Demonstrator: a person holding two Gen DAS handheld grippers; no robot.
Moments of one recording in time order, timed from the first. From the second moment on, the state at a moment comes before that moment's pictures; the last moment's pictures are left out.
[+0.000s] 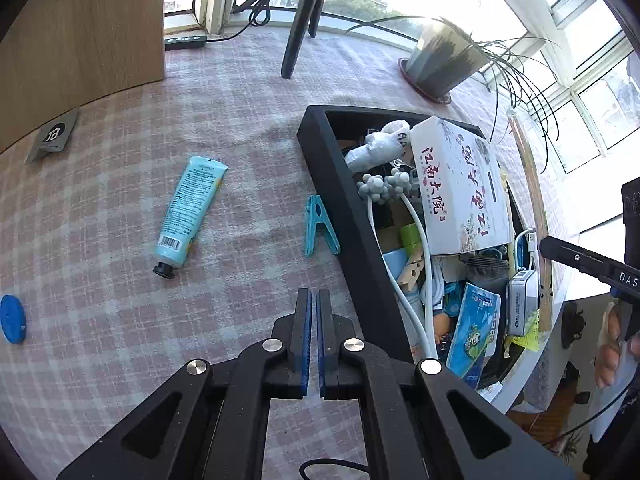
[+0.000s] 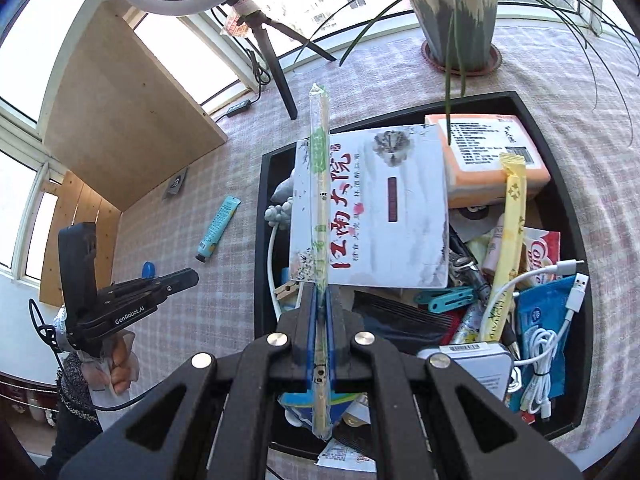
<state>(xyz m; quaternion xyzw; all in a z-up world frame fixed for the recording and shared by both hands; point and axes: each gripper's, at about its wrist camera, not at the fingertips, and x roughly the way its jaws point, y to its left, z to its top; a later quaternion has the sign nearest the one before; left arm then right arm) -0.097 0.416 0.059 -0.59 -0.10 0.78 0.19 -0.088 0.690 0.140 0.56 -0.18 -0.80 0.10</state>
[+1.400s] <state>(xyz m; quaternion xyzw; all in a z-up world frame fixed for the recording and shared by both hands) -0.079 0.172 0.010 -0.59 -0.17 0.79 -0.04 -0.152 0.518 0.122 0.62 -0.10 -0.75 0.20</state>
